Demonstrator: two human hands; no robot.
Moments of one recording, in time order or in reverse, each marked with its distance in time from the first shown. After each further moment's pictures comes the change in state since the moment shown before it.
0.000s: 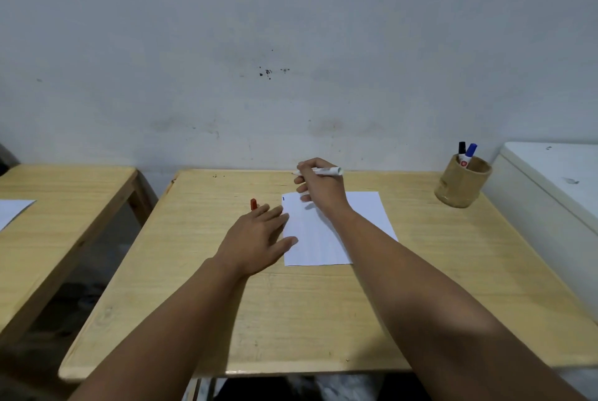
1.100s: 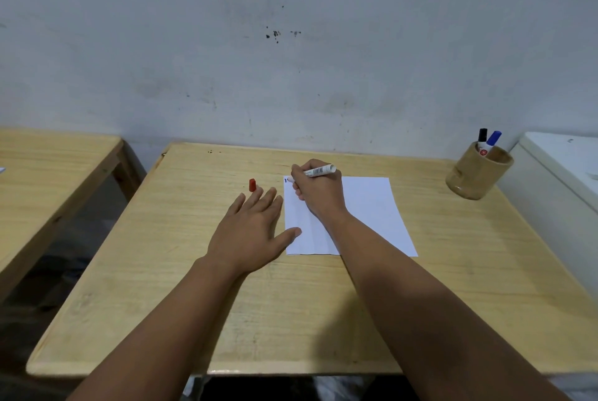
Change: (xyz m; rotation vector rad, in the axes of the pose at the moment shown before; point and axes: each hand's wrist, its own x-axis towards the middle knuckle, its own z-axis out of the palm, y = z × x) left_hand -0.009 -0.005 0.016 0.055 -0.110 -0.157; right_hand 0.005 0.055 0.015 -0.227 0.067 -0.028
